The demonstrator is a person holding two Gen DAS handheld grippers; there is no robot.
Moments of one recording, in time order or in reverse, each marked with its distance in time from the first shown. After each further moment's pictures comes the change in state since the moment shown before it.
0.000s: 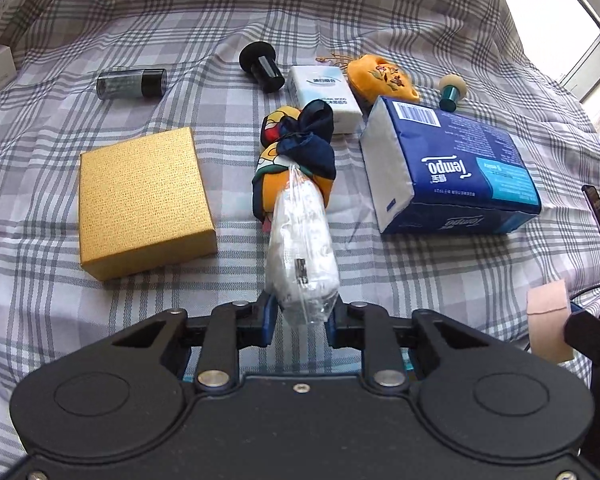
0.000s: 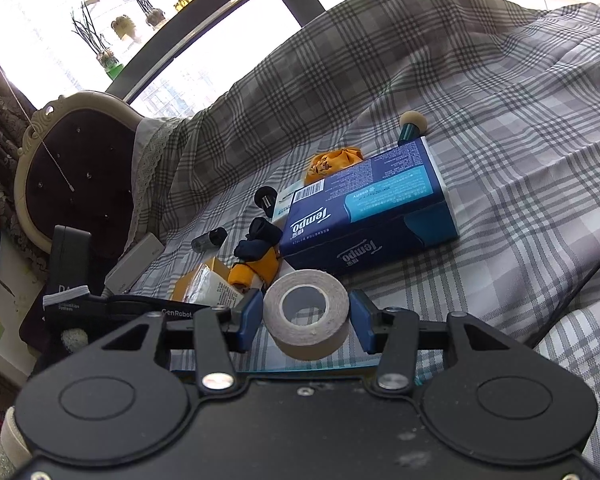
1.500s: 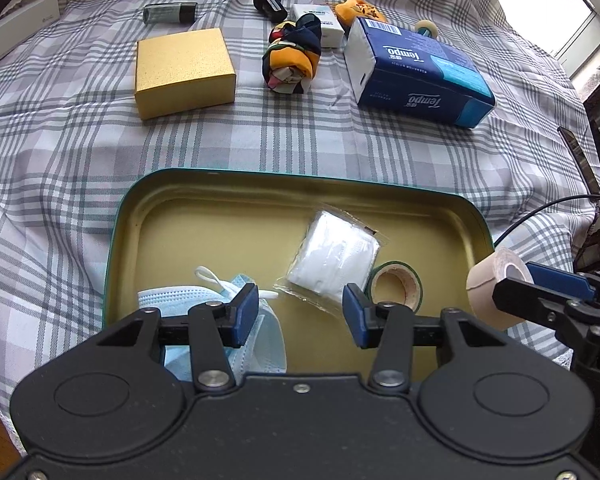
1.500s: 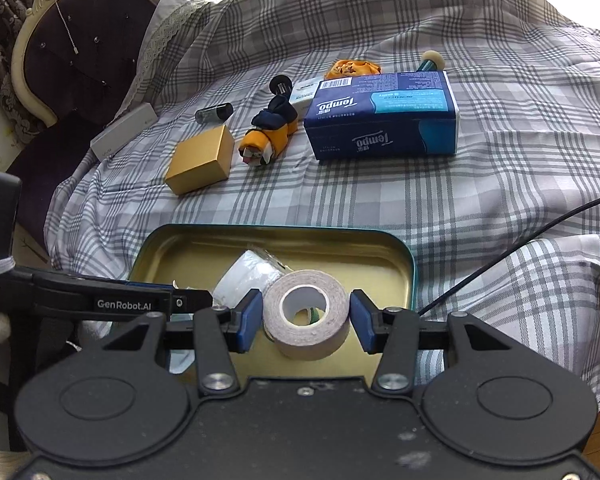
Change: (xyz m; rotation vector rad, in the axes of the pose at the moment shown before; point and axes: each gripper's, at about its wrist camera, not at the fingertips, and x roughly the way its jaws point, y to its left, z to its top) left arm -0.055 -0.010 -0.102 -0.025 0.054 0.014; right arm -0.038 0.045 -0.047 -0.237 0.293 -0.132
